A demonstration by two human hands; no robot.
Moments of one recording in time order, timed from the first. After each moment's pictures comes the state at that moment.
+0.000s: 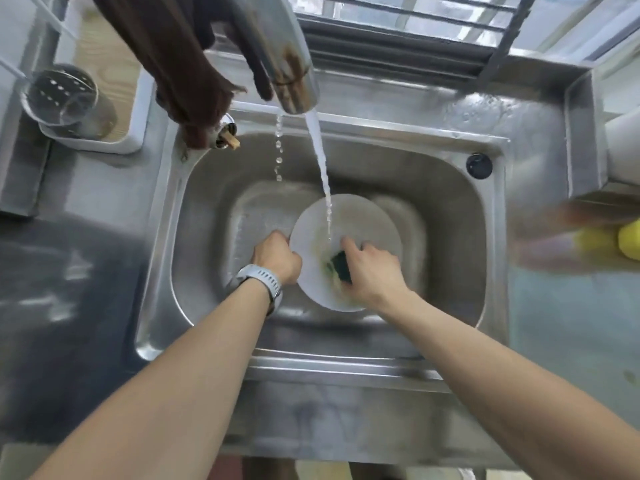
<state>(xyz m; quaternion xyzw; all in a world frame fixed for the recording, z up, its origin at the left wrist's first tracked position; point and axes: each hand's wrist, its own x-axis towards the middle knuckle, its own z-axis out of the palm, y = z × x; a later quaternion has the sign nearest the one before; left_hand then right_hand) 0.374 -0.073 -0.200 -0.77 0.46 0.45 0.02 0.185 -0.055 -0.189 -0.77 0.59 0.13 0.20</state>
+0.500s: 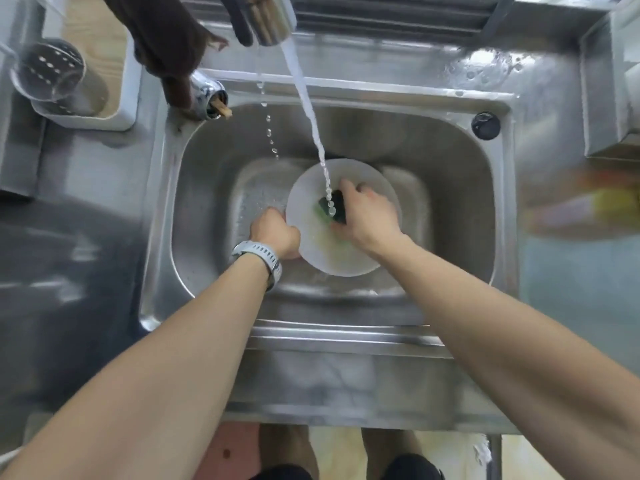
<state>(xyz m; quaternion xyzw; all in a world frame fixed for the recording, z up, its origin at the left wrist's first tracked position) 0.373 -0.072 -0.199 -0.79 0.44 0.43 -0.02 0.203 -0.094 -0.192 -0.74 0.64 0.07 0.22</state>
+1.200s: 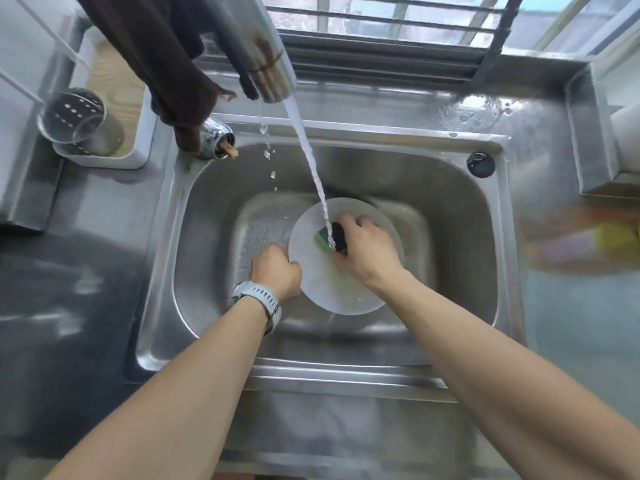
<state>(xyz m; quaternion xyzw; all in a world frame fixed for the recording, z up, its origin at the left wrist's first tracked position) 0.371 -0.060 -0.193 -0.79 0.41 0.46 -0.05 0.201 -0.092 -0.198 -0.74 0.63 0.04 0.23</state>
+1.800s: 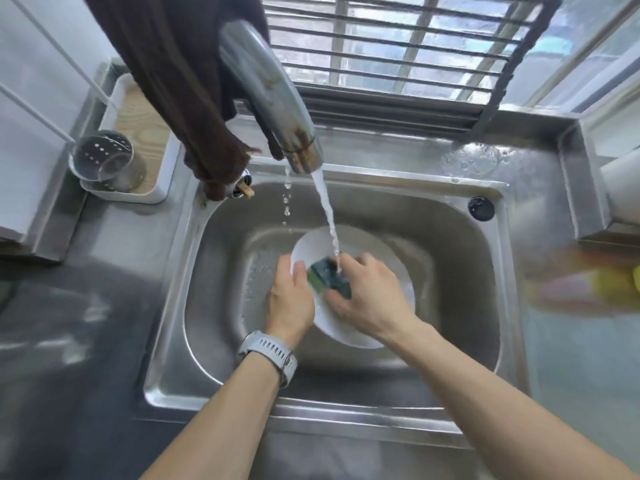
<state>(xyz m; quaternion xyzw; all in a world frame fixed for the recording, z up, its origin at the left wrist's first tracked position) 0.350 -0.052 -0.157 -0.77 0.35 0.46 -0.28 0.211 -0.072 -0.149 -0.76 0.60 -0.06 0.24</state>
